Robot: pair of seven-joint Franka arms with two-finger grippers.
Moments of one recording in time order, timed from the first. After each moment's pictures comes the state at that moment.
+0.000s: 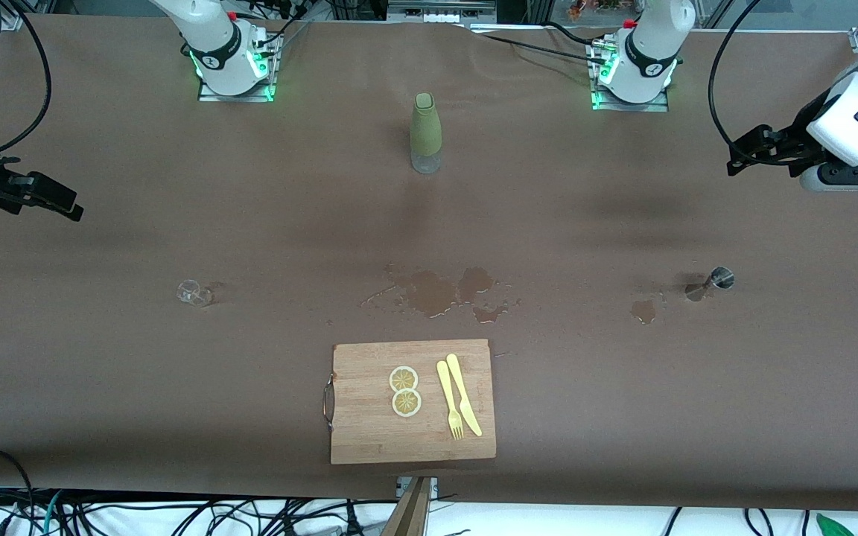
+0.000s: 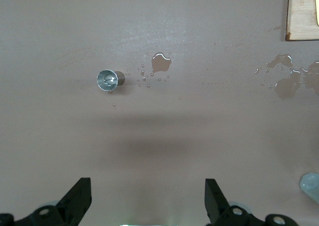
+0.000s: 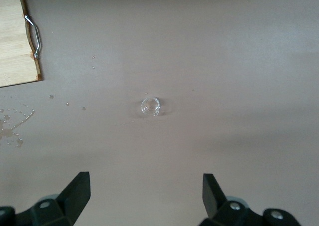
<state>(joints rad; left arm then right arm) 0.07 -0.08 -0.10 -1.75 -0.04 1.57 -0.06 0.09 0.08 -0.13 -1.59 0.03 1.68 0.07</state>
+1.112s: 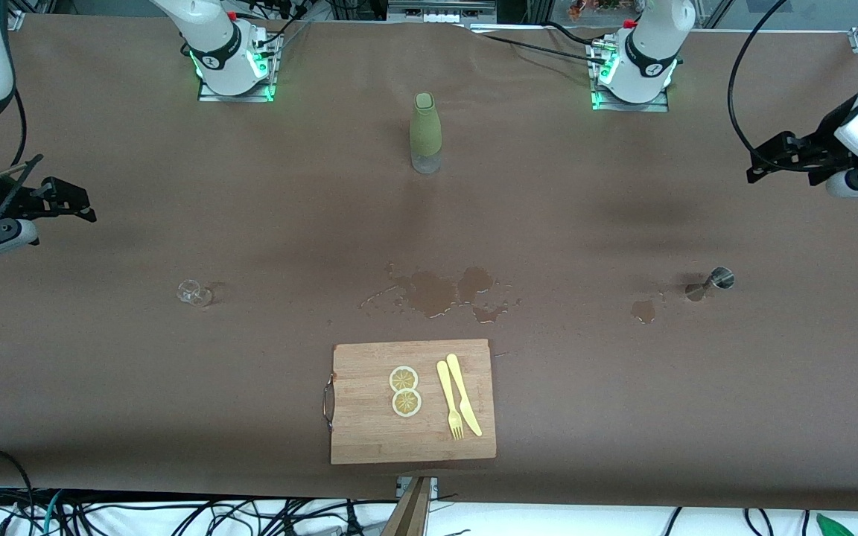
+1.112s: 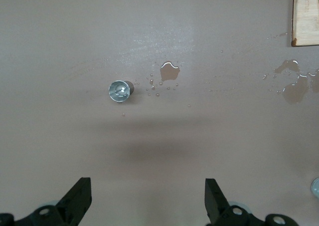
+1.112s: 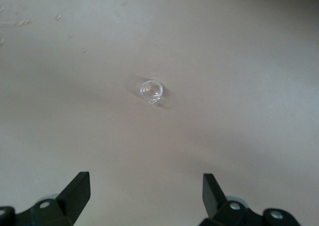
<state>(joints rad) 0.12 -0.06 -0.09 -1.75 -0.04 1.62 0.05 0.02 0.19 -0.14 -1.61 0.08 1.69 -0.64</state>
